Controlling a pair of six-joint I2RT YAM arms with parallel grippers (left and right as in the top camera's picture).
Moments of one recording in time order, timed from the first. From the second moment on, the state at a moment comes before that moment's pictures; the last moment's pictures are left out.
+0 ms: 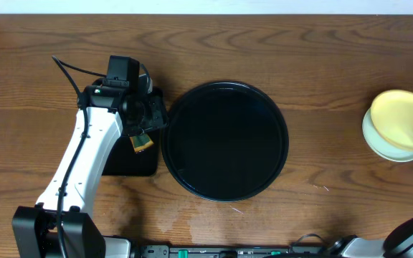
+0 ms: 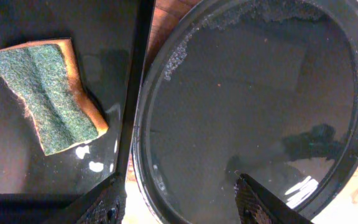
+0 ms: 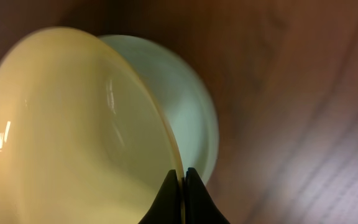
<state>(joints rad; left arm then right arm) -0.11 1.54 1.23 -0.96 0.25 -0.35 -0.79 1.58 1.10 -0.66 -0.07 0.52</state>
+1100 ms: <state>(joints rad) -0.11 1.15 1.24 -1.02 0.25 -0.30 -0.08 1.14 1.09 -0.64 -0.44 0.17</state>
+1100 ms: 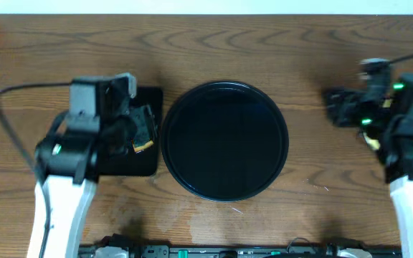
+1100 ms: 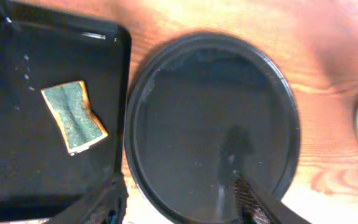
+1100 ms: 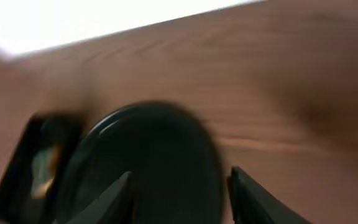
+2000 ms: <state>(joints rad) -0.11 1.04 1.24 -1.03 0.25 -0.31 0.27 1.10 1.09 -0.73 -0.43 0.03</state>
